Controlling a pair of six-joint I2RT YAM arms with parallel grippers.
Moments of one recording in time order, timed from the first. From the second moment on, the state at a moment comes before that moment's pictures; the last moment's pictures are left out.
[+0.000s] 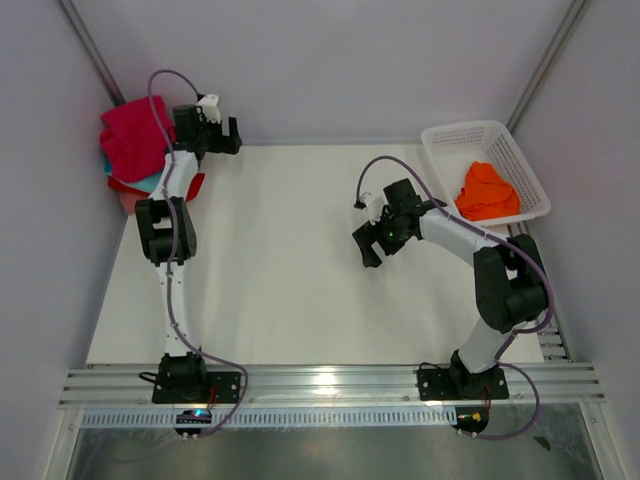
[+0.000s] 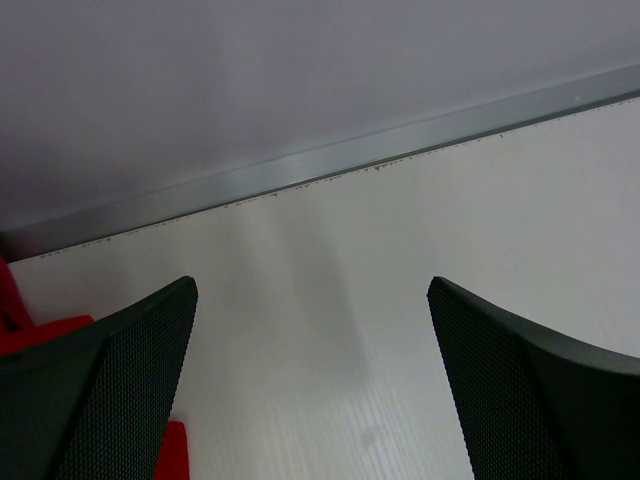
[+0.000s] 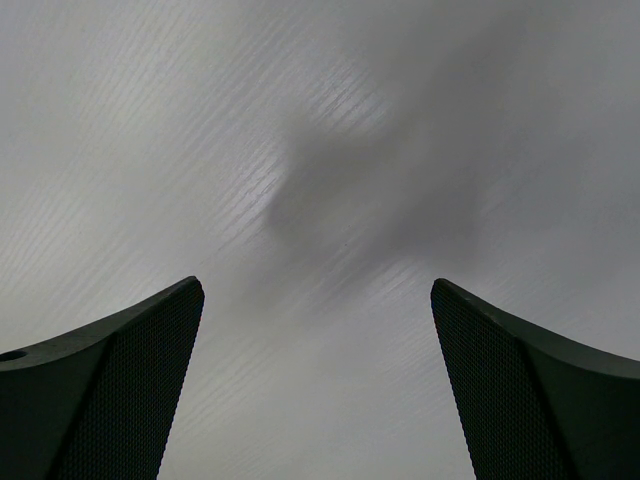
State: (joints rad) left arm 0.07 2.49 2.25 -0.24 0.38 0.10; right arm 0.38 1.71 1.13 -0.54 -0.31 -0.30
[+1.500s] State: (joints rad) left arm 0.14 2.26 1.90 -0.11 0.07 0.10; right arm 0.38 1.71 1.13 -0.54 -0.34 -0.31
